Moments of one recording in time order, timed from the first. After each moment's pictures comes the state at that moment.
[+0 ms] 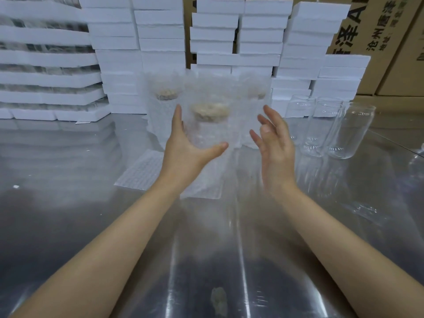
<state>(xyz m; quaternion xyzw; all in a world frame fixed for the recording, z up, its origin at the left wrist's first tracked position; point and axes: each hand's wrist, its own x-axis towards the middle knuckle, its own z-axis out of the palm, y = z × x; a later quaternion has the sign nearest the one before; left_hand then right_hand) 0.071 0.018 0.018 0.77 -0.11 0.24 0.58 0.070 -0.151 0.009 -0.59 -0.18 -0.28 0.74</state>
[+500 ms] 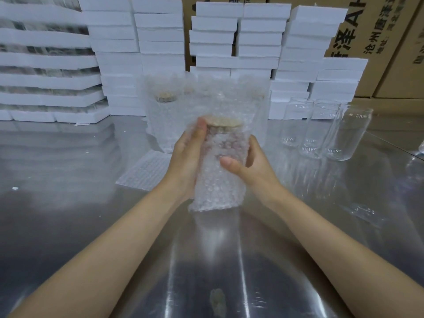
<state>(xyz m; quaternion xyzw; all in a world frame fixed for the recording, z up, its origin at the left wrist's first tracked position) 0.065 0.005 0.020 0.55 -0.18 0.08 0.81 0.069 -0.143 -0.008 -0.72 -0.22 -0.12 0.65</state>
